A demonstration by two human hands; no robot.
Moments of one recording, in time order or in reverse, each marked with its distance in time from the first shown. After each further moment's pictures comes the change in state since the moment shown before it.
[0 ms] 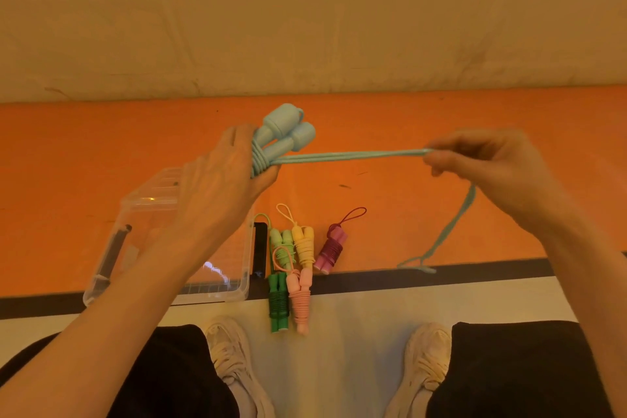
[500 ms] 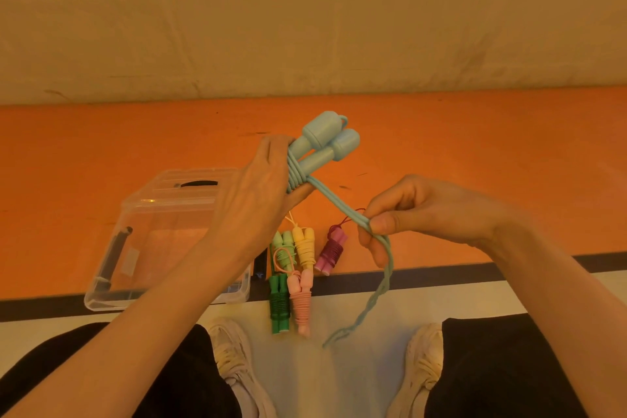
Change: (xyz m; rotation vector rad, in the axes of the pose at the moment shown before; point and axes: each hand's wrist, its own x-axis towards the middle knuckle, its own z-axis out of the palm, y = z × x) left_hand -0.013 0.028 0.002 -0.146 -0.027 0.185; right_hand -0.002 -0.016 0.044 0.242 -0.839 0.168
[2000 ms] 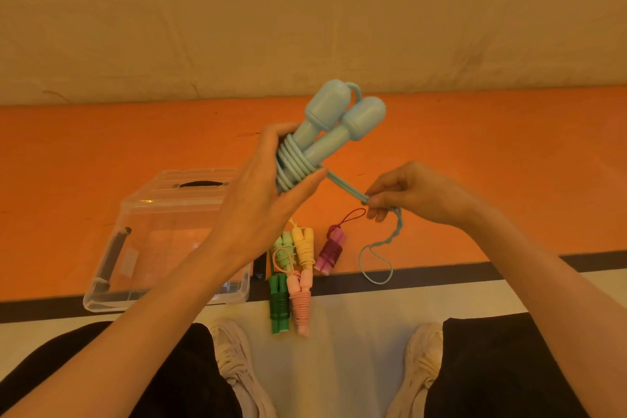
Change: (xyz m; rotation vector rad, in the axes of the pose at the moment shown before) left_hand -0.006 0.006 -0.005 -0.723 0.076 -0.028; right_hand 0.027 0.051 -0.036 -0.277 0.416 0.114
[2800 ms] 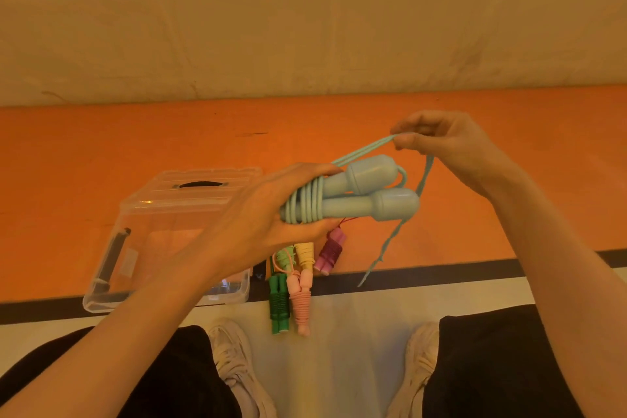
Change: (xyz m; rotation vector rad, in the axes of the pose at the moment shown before) left_hand -0.007 -0.004 -0.010 0.117 -0.342 0.136; right_hand 0.007 -0.012 -0.044 0.200 0.349 -0.208
